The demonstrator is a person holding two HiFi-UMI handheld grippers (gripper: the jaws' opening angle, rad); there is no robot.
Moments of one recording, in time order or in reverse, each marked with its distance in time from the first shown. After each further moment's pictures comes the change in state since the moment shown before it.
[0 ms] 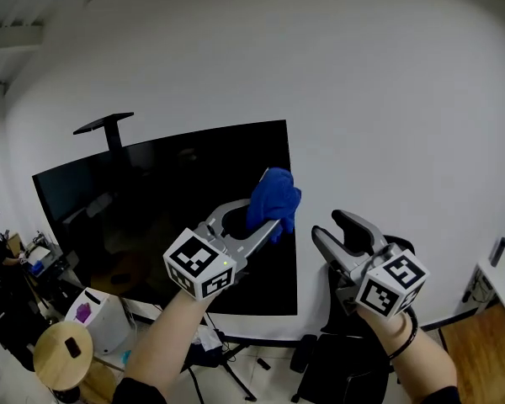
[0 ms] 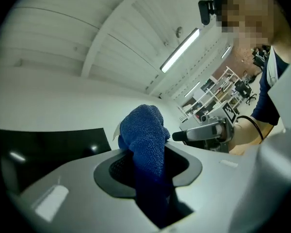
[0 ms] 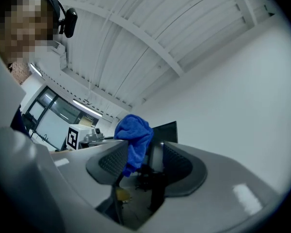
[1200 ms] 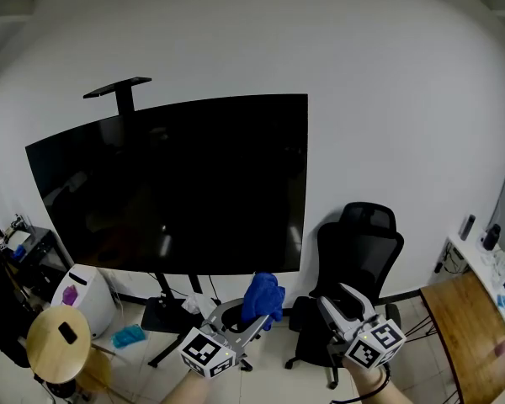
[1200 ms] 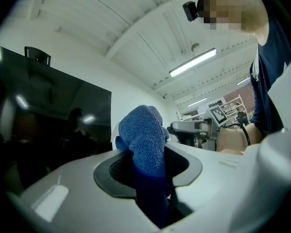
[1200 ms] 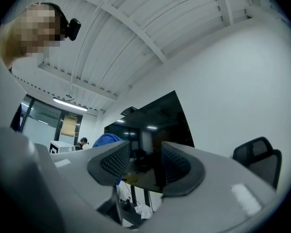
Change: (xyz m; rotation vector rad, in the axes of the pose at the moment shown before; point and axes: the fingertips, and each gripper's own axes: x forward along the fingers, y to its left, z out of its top) left arm -0.256 -0.175 -0.113 -0.374 0.072 -0.017; right arm -0.129 0.195 -0.136 0.190 0.150 -0.248
